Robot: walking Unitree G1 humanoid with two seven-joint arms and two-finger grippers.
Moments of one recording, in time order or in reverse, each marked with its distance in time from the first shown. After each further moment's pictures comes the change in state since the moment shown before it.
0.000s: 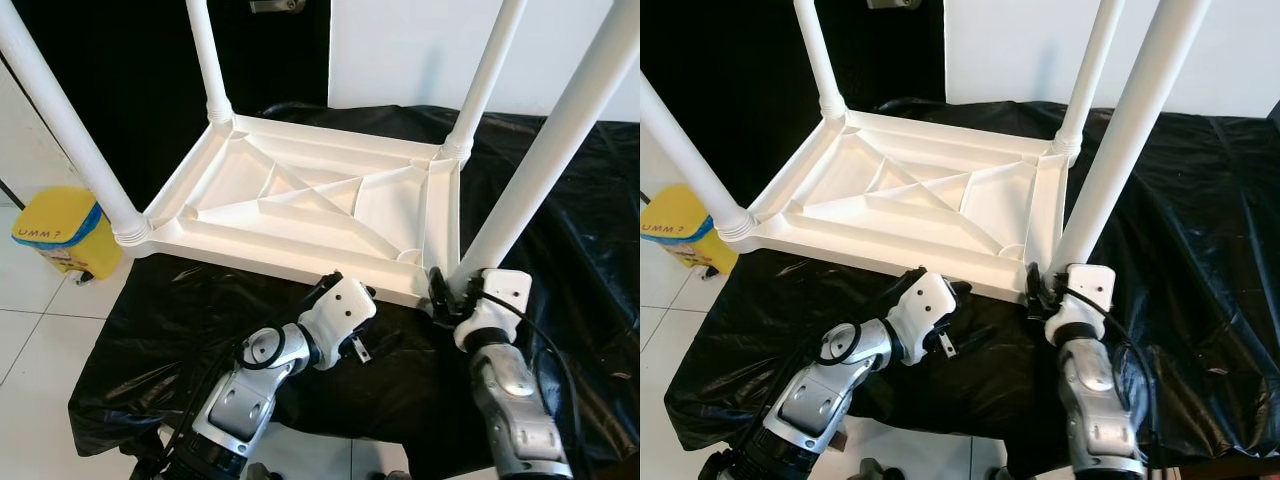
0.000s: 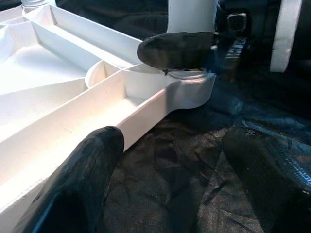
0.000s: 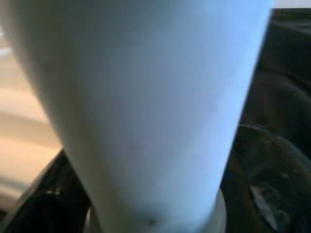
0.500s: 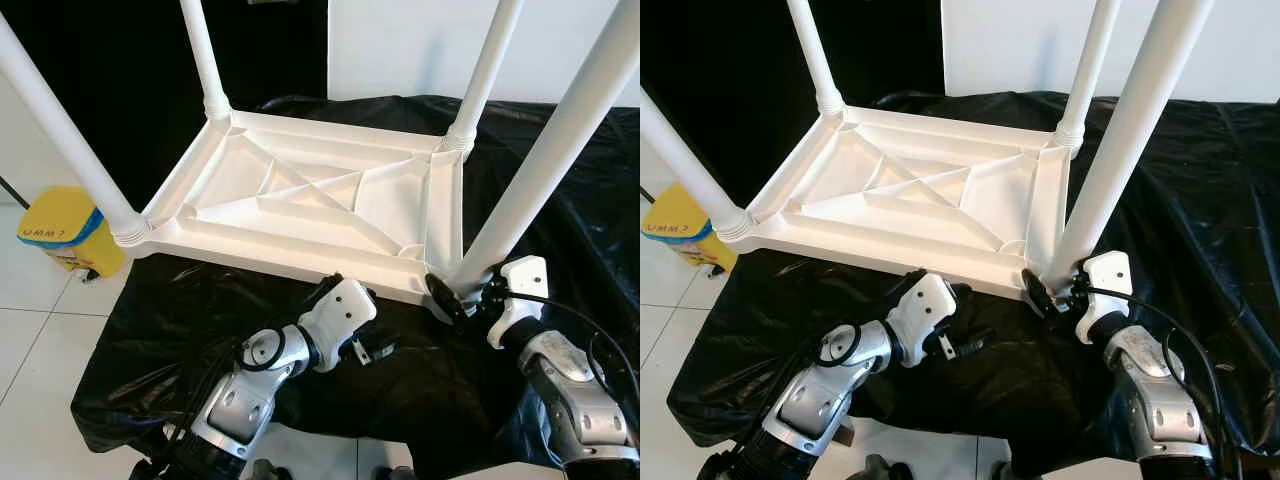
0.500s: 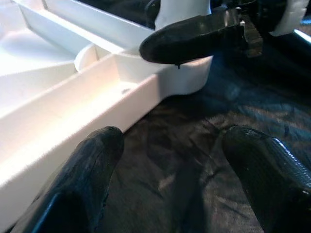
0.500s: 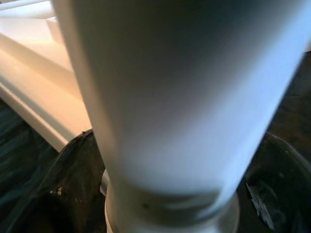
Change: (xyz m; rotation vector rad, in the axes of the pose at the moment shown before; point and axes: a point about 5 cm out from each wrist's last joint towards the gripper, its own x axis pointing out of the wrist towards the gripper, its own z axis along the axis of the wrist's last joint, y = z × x) left arm -0.003 -0.004 -0.004 -0.002 0.020 -0.009; right arm 0.010 -0.018 0.009 -0.140 0.047 0.442
